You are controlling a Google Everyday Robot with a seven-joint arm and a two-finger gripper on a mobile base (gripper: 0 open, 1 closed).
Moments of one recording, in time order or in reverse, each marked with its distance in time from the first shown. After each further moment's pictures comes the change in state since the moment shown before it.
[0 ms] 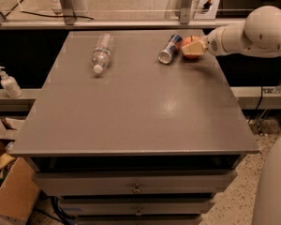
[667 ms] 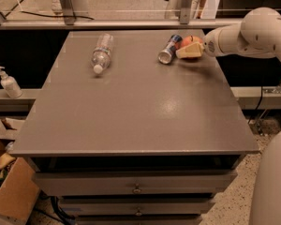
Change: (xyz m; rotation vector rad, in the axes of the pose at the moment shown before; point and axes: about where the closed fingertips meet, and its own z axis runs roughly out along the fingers) arm 0.001 0.004 0.005 -0.008 0.003 0.000
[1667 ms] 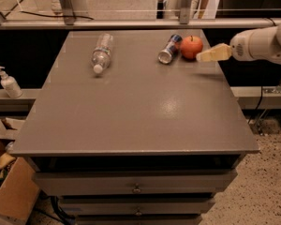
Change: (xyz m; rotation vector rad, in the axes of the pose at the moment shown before) arm 0.023 -0.035 -0.058 0.055 -0.033 0.018
